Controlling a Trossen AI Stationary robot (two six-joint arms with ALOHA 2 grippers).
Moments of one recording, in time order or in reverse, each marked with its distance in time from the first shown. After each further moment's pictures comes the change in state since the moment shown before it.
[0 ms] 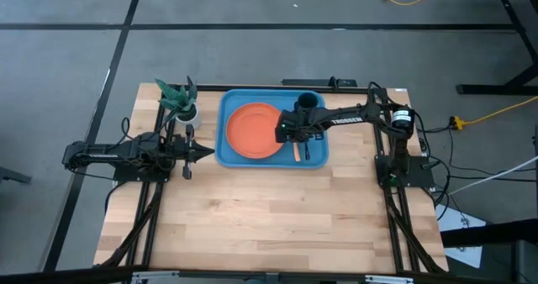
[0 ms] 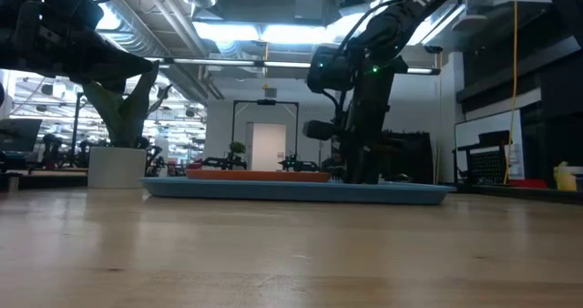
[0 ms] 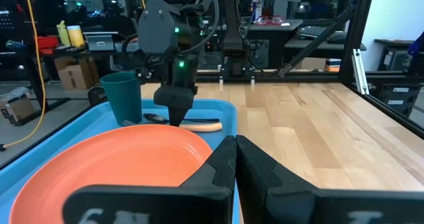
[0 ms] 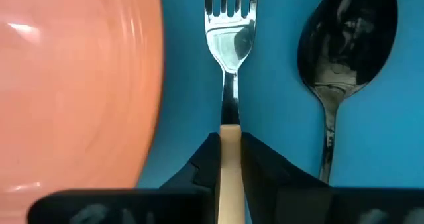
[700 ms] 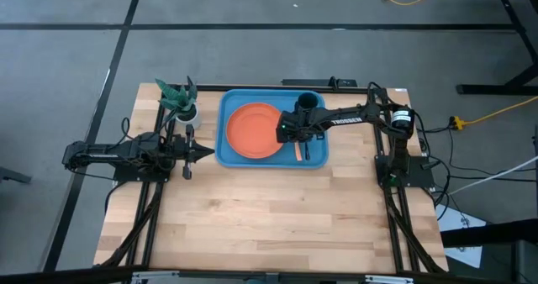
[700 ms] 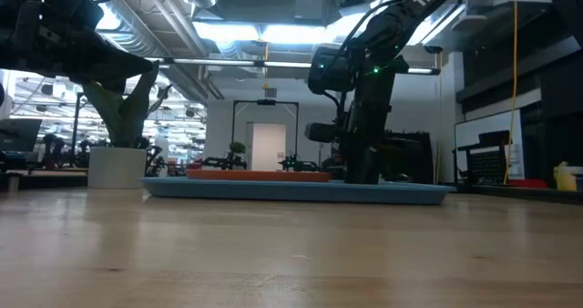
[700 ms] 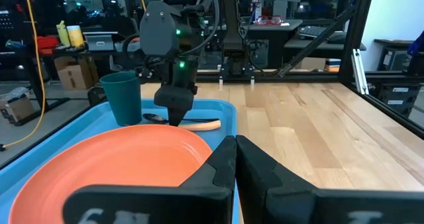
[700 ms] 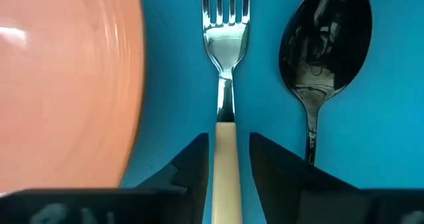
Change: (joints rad) left arm 0.000 0.000 0.000 0.000 0.001 0.000; right arm 0.001 0.000 0.000 -0.026 0.032 0.005
